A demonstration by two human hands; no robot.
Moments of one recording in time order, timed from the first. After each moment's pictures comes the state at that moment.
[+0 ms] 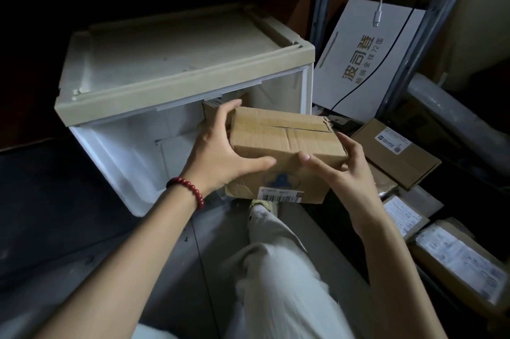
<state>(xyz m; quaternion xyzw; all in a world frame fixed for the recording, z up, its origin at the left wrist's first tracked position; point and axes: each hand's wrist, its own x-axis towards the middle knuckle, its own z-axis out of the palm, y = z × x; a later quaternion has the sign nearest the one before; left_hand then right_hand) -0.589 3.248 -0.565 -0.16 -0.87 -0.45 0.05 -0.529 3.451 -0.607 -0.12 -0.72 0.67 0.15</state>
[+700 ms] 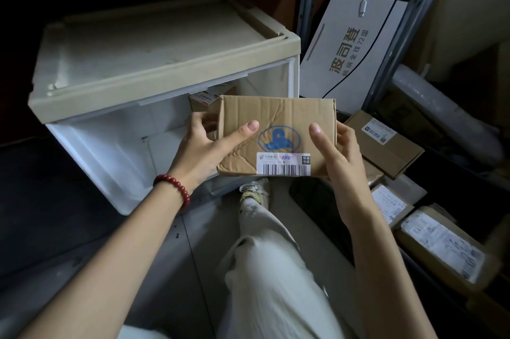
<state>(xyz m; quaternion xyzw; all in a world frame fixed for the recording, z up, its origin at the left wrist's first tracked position) -0.590 3.251 -0.571 -0.04 -0.81 -0.58 -0.02 -0.528 3.449 -0.600 -0.13 -0.68 0.70 0.18</state>
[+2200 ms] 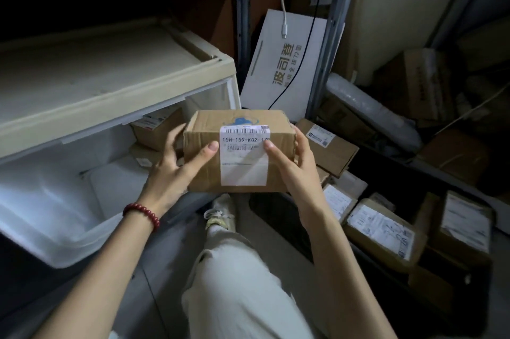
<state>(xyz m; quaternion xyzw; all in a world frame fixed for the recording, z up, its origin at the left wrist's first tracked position) -0.607 3.284 -0.589 -0.12 -0.81 -0.57 -0.04 -0.529 3.474 -0.604 -0.15 -0.67 0.69 0.22</state>
